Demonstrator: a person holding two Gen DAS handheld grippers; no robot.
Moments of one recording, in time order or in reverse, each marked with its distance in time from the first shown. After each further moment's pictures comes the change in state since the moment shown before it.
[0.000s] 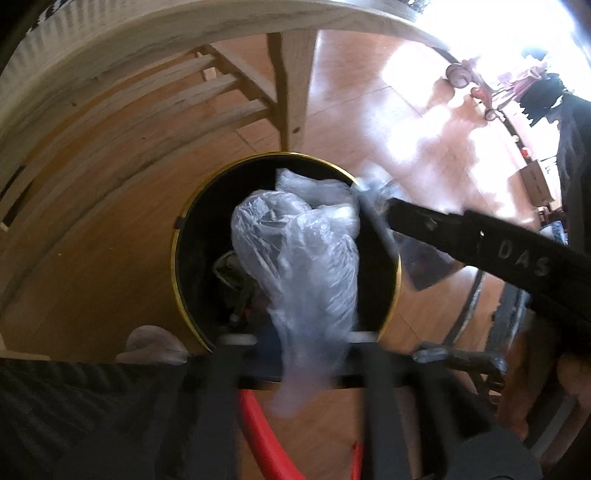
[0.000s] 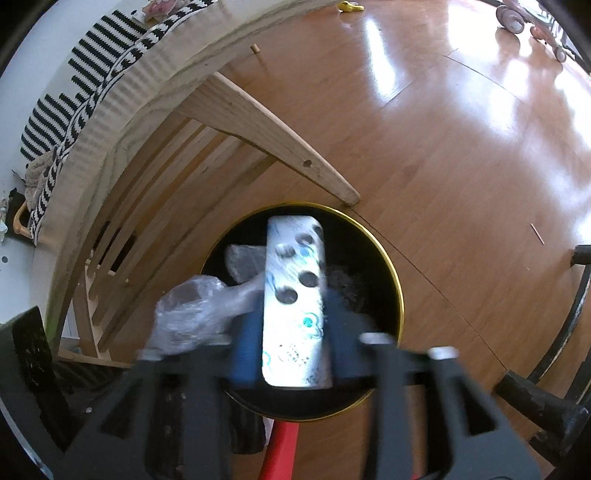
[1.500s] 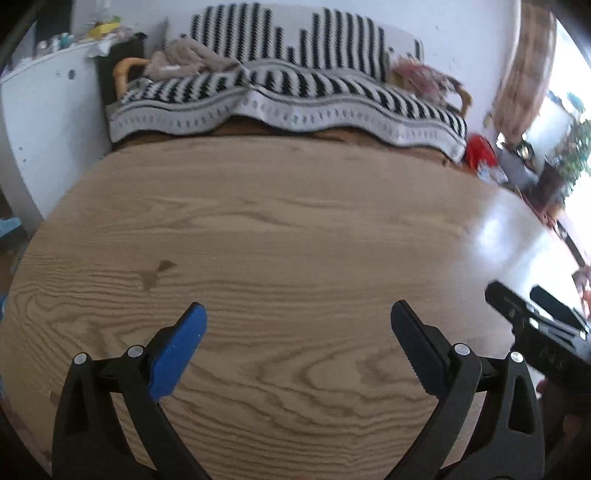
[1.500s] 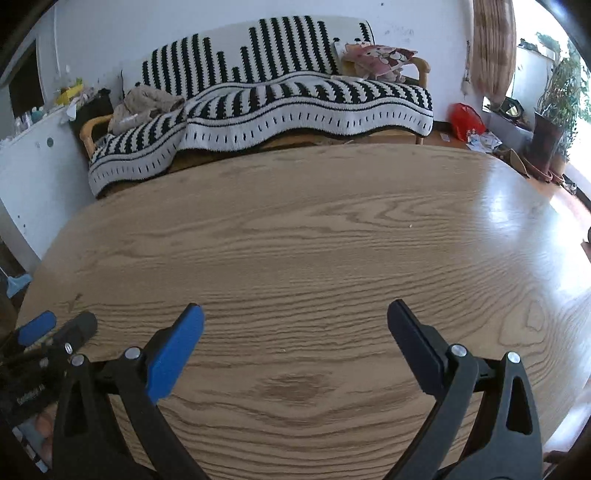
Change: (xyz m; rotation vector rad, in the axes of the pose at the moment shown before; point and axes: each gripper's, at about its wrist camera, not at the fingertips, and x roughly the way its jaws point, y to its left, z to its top) left arm -0.258 0.332 0.033 -0.486 -0.513 0.472; right arm 0.018 0.428 0.067 -0.594 -0.321 0.061
